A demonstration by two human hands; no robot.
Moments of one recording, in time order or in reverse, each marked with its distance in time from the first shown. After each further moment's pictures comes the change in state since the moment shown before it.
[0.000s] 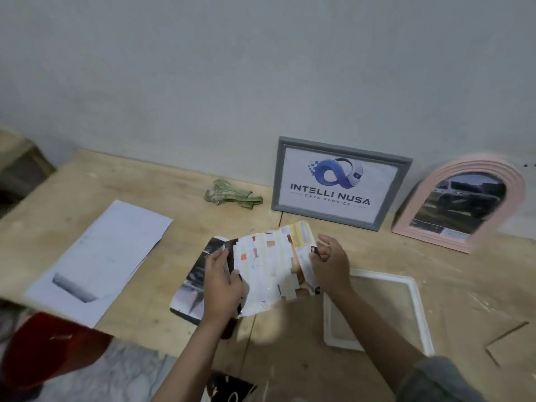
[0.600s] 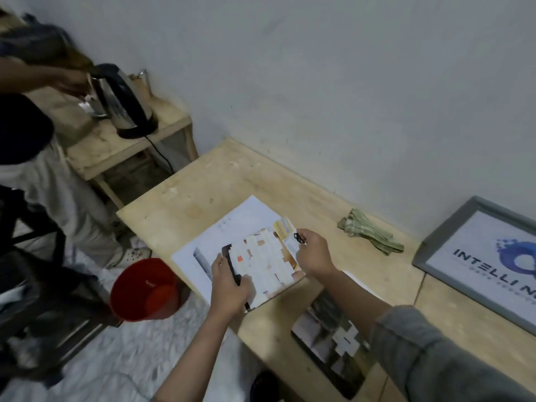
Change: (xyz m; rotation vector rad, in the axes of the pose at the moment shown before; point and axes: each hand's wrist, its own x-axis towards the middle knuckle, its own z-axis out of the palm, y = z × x) left_hand 0.075 -0.136 -0.210 0.063 0.174 -0.320; right_hand -0.013 -0.175 0.296 -0.201 -0.571 -0.257
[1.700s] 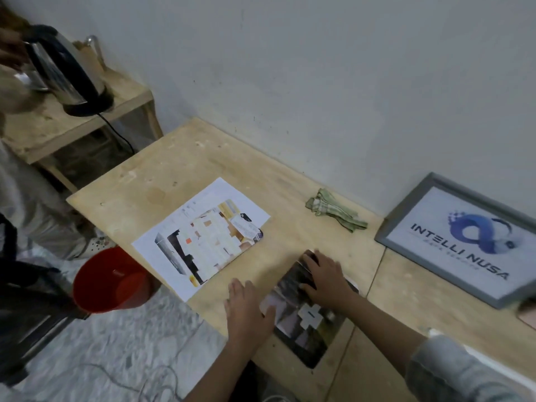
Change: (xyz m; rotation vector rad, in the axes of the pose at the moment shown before) left_hand -0.067 -0.009 0.091 0.435 -0.229 0.046; right_hand -0.043 0.123 -0.044 -0.844 -0.302 -0.118
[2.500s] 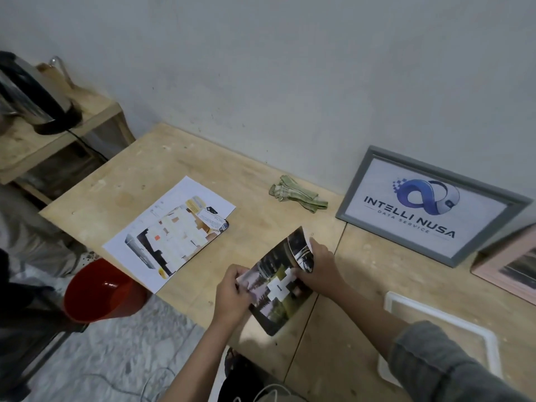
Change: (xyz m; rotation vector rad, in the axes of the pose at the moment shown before) left_hand -0.039 0.068 0.001 -0.602 0.067 0.093; right_hand -0.061 0.068 0.011 0.496 0.325 0.110
